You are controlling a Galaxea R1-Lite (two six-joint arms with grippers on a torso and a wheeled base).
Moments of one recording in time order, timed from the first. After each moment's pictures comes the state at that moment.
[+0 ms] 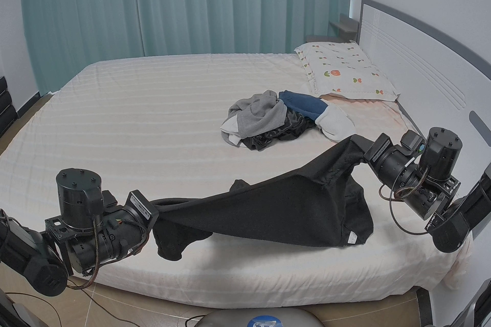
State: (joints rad) left arm -0.47 1.64 -0.34 -0.89 0.02 -1.17; right arm 0.41 1.84 -0.52 -1.33 -0.06 0.81
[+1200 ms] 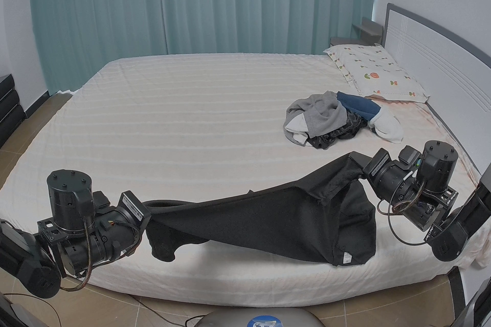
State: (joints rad) left arm -0.45 1.59 -0.31 -0.88 0.02 -1.17; right arm 0.41 1.86 -0.45 -1.34 -0.06 0.90
